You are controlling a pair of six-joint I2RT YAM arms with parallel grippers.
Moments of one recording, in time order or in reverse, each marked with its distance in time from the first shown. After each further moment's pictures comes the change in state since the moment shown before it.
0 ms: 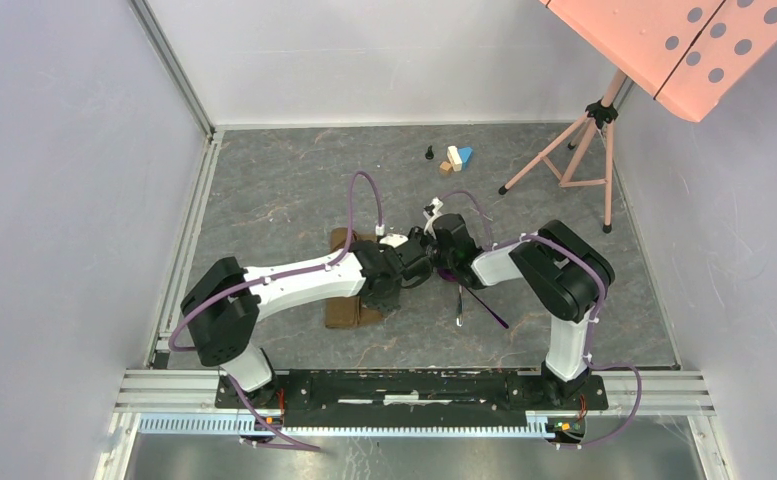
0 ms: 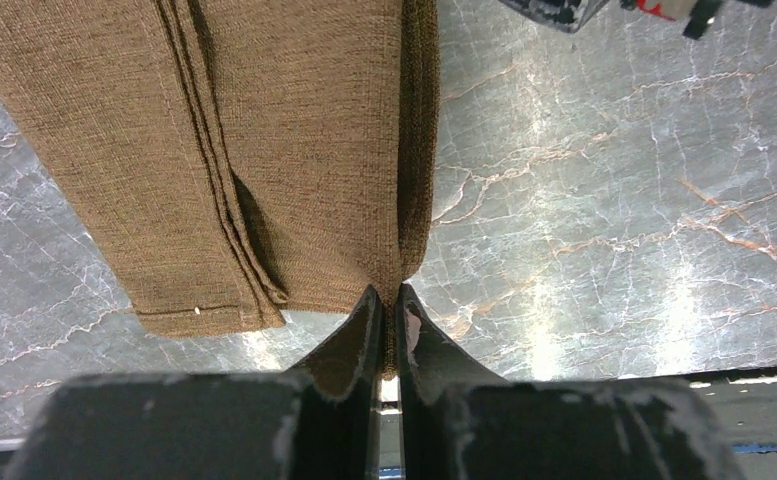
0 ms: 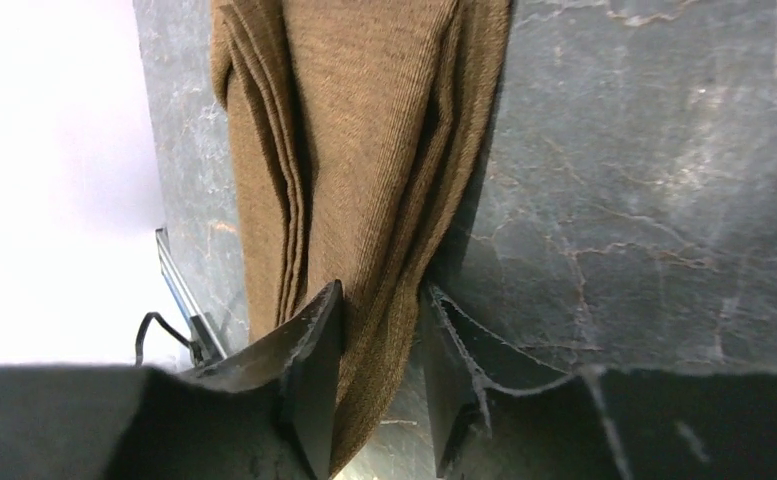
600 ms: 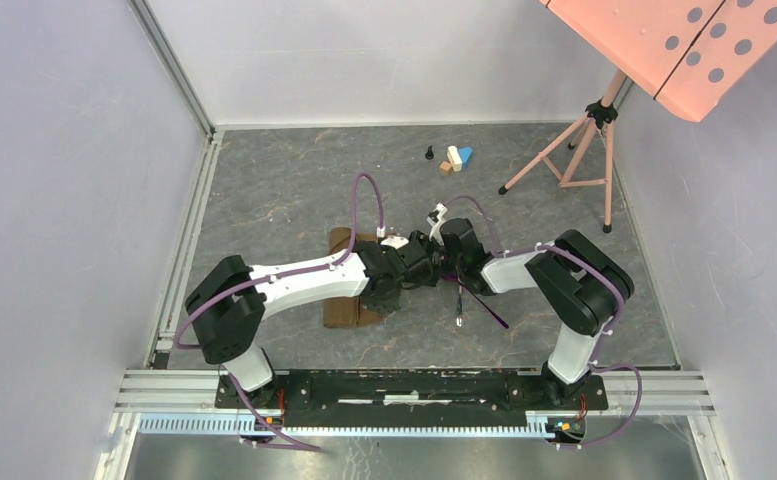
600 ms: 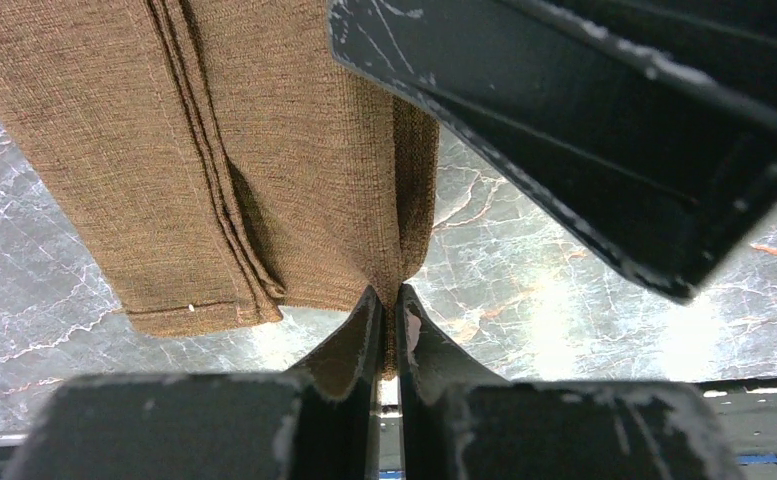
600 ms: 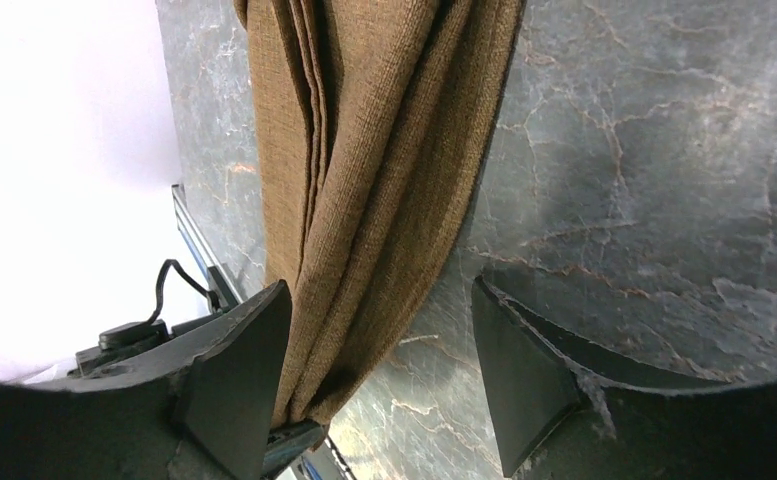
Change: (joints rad) left arm -0.001 0.023 0.000 -0.004 0.000 0.000; right arm 0.001 -0.122 -0.088 -0.063 -0.050 -0.002
